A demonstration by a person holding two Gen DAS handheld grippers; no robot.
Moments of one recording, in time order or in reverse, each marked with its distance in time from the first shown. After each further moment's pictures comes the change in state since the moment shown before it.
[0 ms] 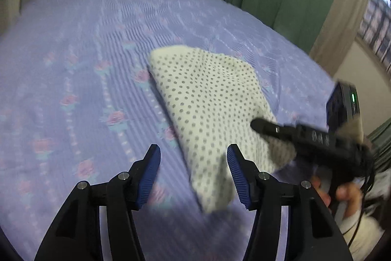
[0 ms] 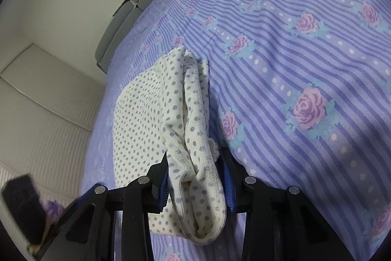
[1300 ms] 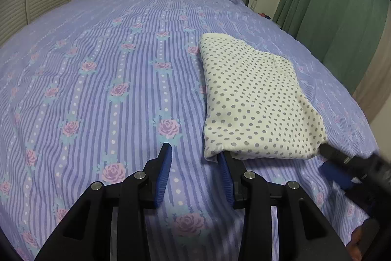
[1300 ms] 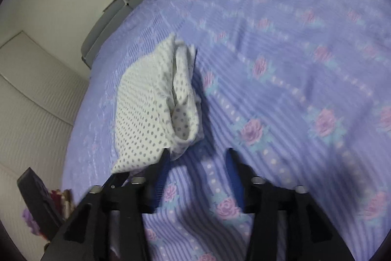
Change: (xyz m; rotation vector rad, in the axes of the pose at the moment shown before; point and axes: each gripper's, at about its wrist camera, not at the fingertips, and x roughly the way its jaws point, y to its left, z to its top) left arm -0.017 -0.023 -0.087 -0.247 -0.170 0.286; right arm -0.078 0.027 -0.060 -0.081 -0.070 -0.181
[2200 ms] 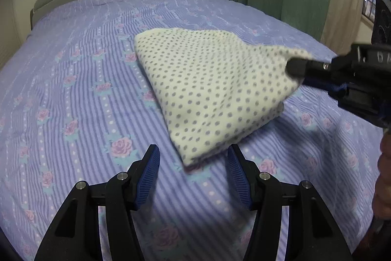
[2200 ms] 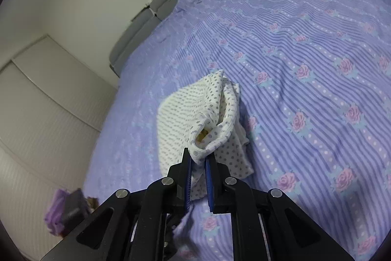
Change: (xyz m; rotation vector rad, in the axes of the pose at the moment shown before) left arm 0.008 -0.041 0.010 0.363 0.049 -0.097; right arm -0.009 0.014 0.048 -0.029 -0.016 0.163
